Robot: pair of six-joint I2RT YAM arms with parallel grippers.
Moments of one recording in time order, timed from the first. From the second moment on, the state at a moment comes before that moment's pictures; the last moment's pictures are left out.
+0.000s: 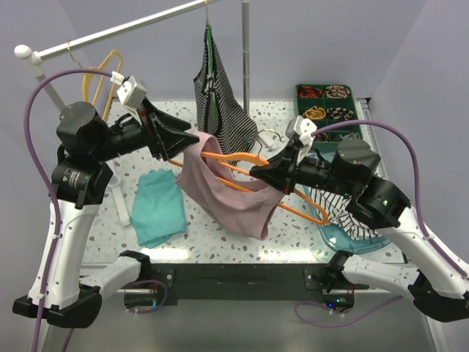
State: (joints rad) left arm -0.24 1.03 1.51 -0.47 0.85 -0.29; right arm 0.84 0.96 1.33 -0.44 -0.34 0.12
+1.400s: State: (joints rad) left arm -0.24 1.03 1.46 -0.46 1.16 0.06; right arm 0.84 1.08 1.52 -0.53 -0.49 0.14
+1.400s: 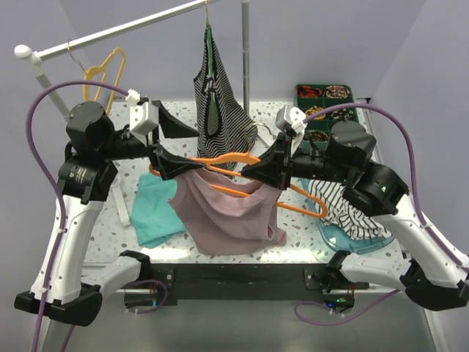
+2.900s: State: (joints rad) left arm -0.55 0.95 1.17 -0.51 1.01 0.13; right arm 0.84 1.02 1.43 -0.70 -0.49 0.05
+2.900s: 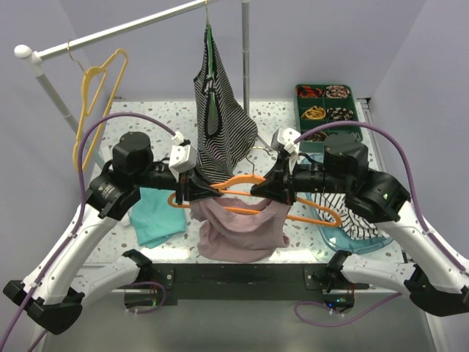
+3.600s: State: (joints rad) left arm -0.56 0.86 1.04 -0.41 0.83 -0.07; right arm 0.84 0.93 1.39 -0.55 -0.08 0.09
